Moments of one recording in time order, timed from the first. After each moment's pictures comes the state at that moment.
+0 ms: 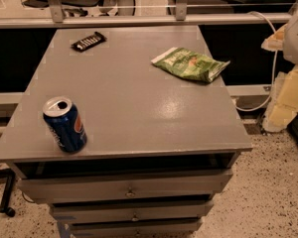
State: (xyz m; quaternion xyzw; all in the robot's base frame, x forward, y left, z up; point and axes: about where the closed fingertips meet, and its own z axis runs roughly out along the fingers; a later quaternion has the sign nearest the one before) arm 0.438 -0.217 0.976 -0.60 0.78 -0.03 0.16
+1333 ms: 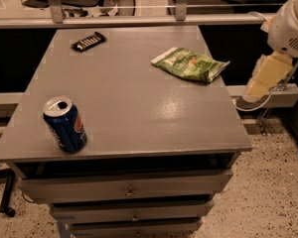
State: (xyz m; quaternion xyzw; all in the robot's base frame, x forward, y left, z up) arm 0.524 -0.238 0.963 -0.55 0.80 -0.09 0.23
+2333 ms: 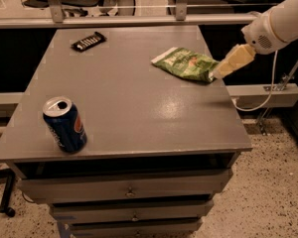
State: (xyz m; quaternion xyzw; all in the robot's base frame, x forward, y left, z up) arm 0.649 -0.231 0.916 -0.45 0.82 0.04 0.35
